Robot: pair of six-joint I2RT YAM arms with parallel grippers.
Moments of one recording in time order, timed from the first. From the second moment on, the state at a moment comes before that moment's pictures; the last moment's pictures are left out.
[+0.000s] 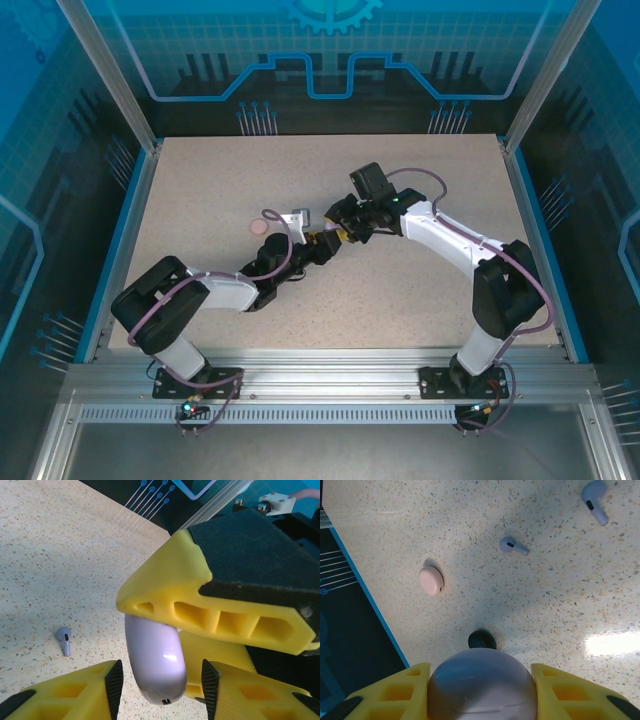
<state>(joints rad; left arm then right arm) -0.68 1.62 0.57 0.89 0.05 -0.79 0.57 1.69 1.33 -0.56 -0.27 1.28</state>
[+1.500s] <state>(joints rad) -0.65 1.62 0.55 1.05 -0.03 -0.85 0.60 1.64 1.31 -0.46 -0.27 1.39</state>
